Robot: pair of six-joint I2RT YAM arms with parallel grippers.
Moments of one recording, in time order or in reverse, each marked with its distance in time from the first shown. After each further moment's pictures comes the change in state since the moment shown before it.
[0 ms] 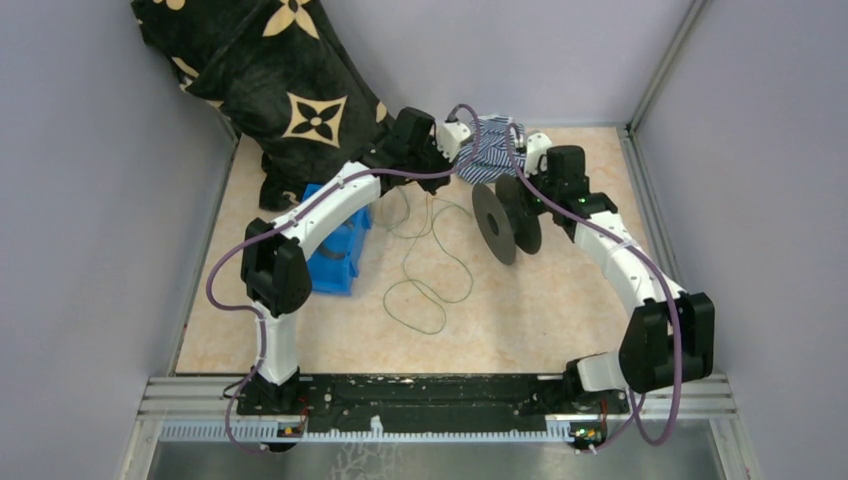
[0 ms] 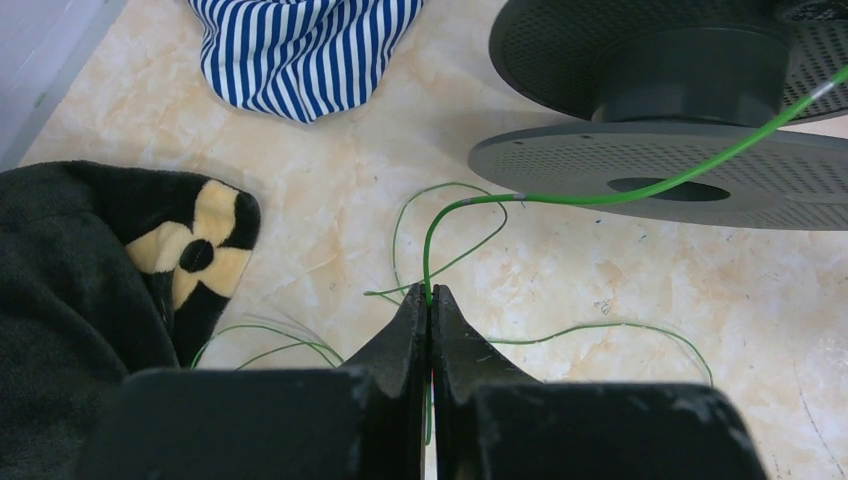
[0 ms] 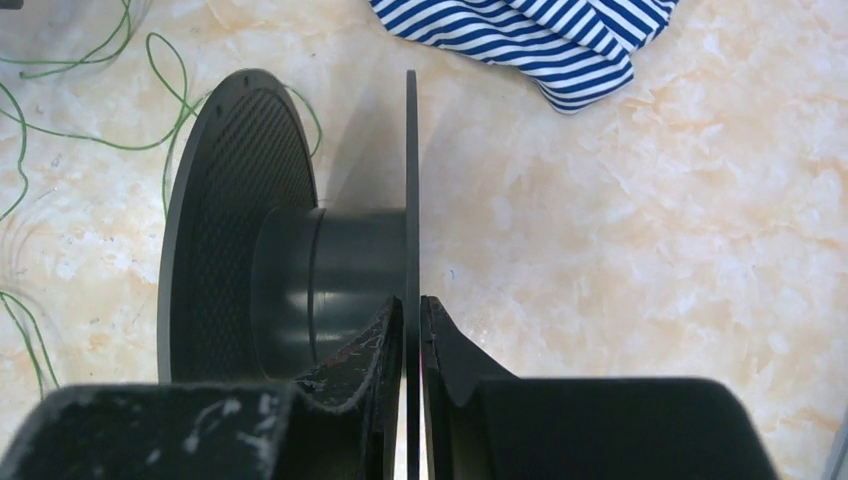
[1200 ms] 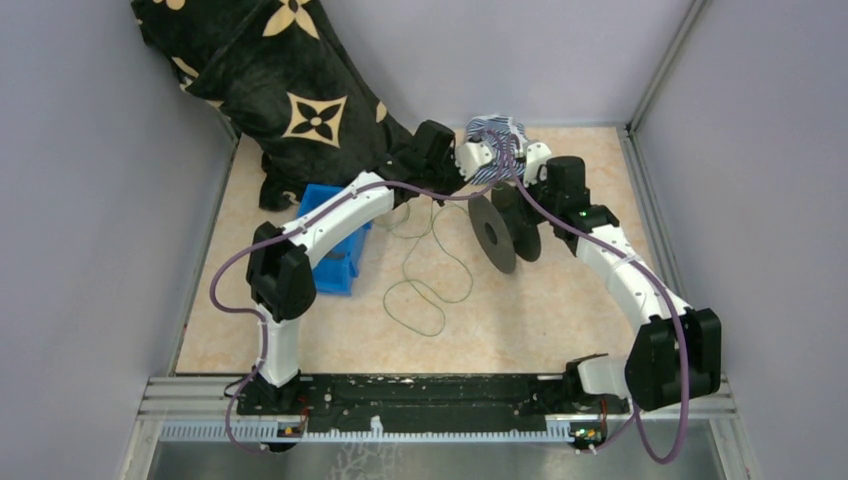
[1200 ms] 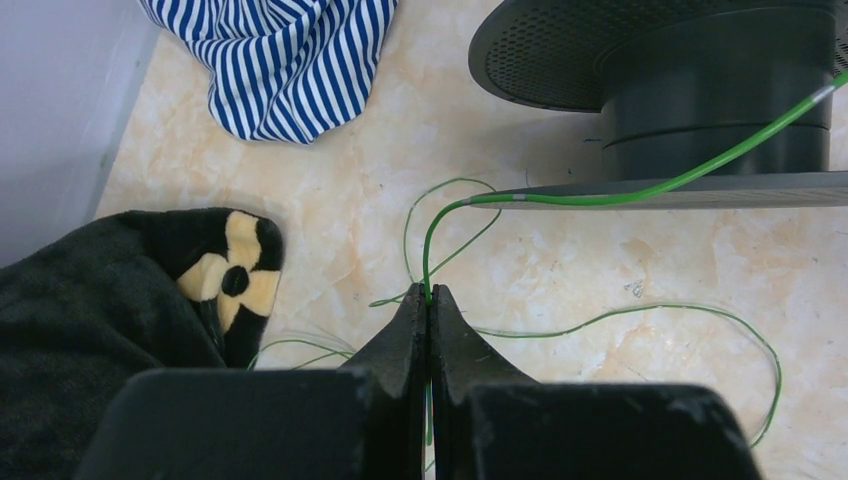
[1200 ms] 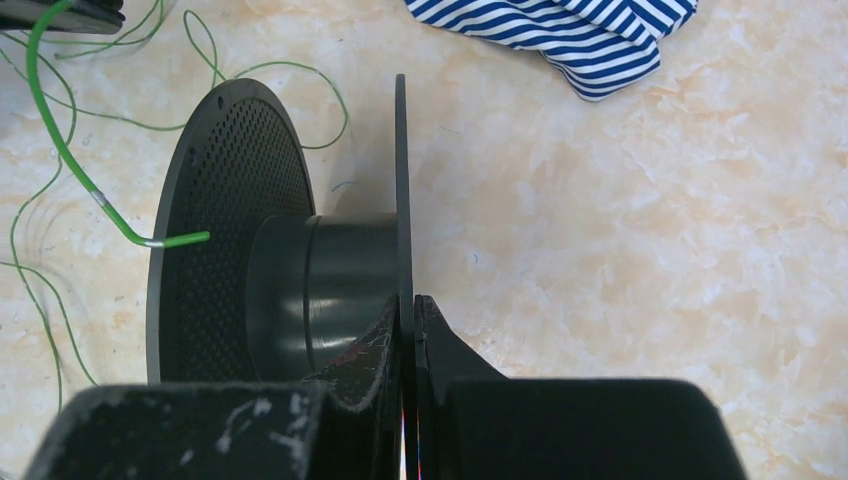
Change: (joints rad) left arm -0.090 -0.004 -0.024 0.001 -0.101 0.180; right arm 0.023 -0.097 -0.098 0.023 0.003 0.020
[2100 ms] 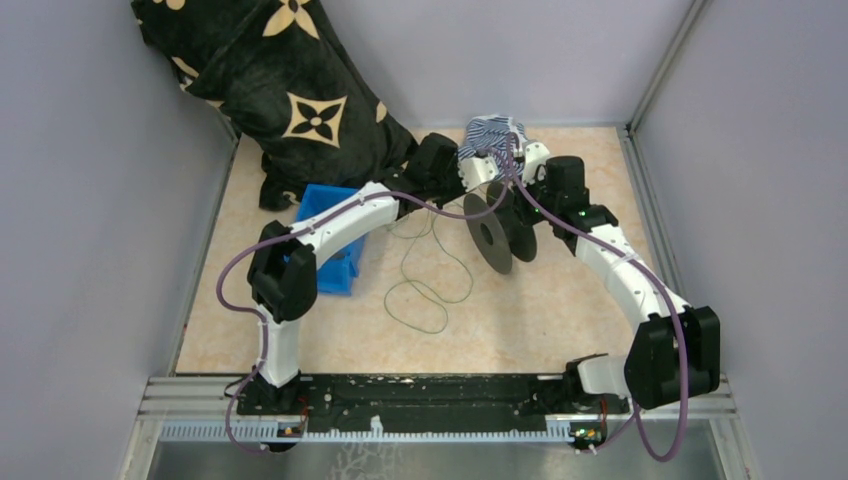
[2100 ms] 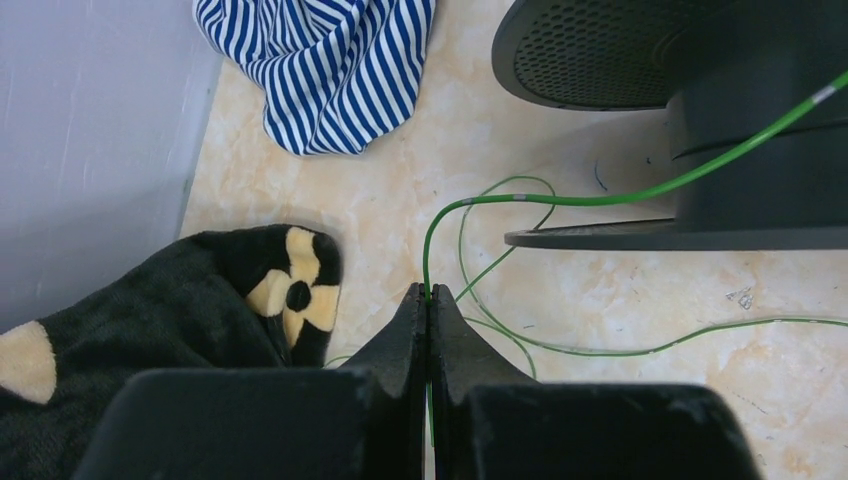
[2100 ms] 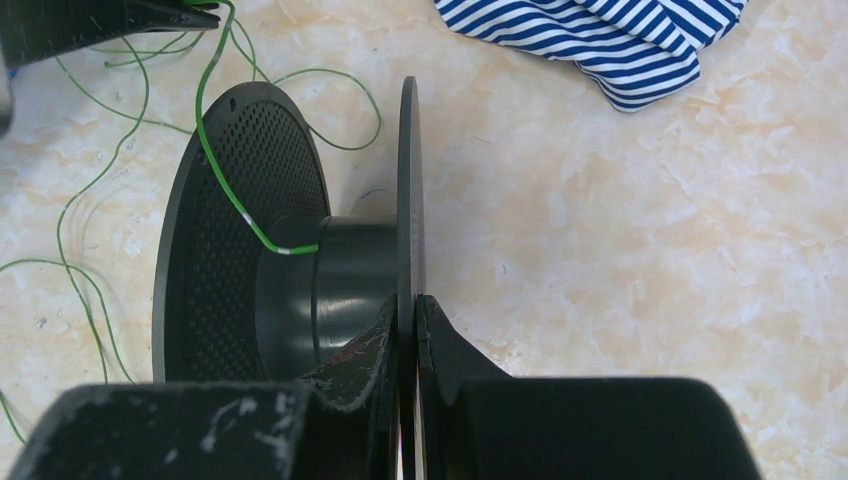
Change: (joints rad) left arm -0.018 0.000 -0.124 0.172 -0.098 0.178; right arm 0.000 0.010 0.000 0.016 -0.060 0.024
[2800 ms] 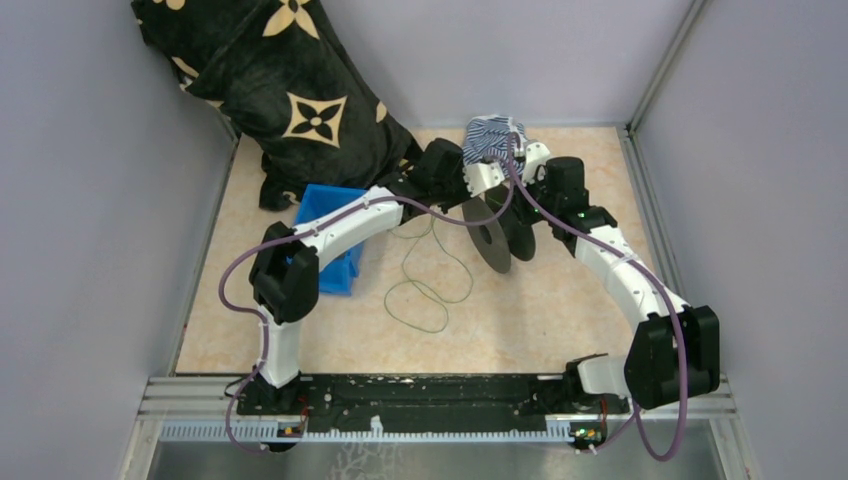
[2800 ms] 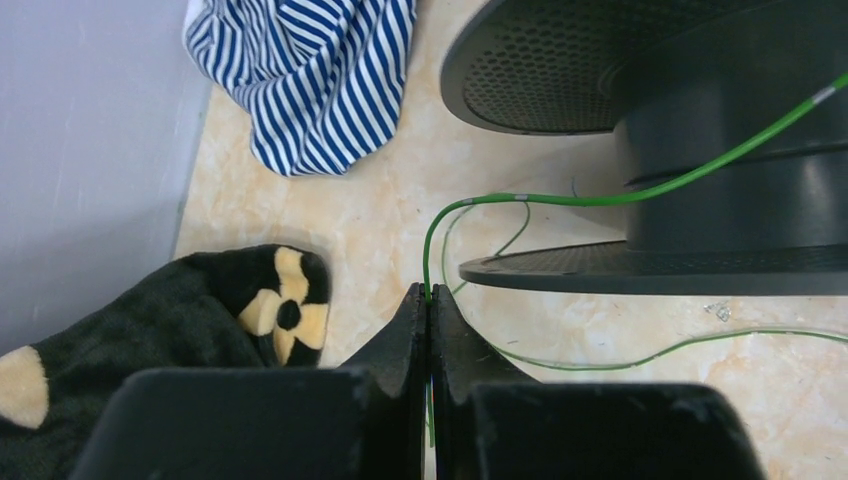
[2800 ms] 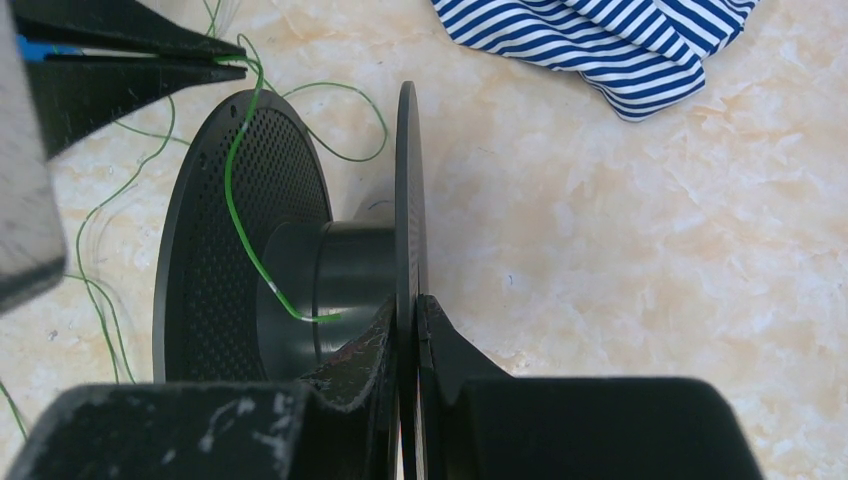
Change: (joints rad) left arm -0.029 0.002 -0.011 0.035 0.000 0.013; right arm 0.000 0.000 -0.019 0.044 -0.012 0.021
